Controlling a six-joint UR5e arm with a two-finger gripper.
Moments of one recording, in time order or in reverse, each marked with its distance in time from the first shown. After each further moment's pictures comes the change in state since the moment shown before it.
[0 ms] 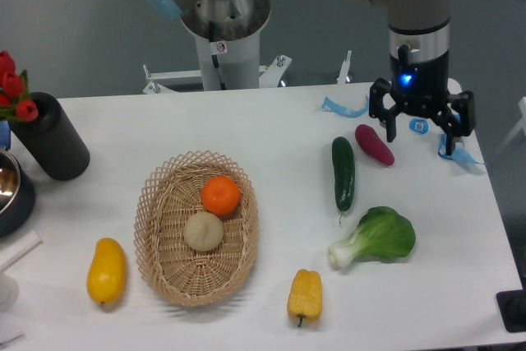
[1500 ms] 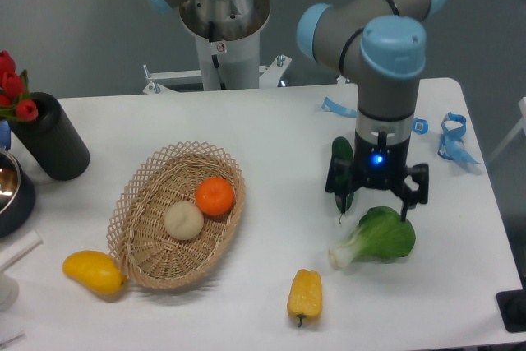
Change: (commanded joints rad) arm -0.155 -0.238 0.106 0.012 -0.129 -0.459
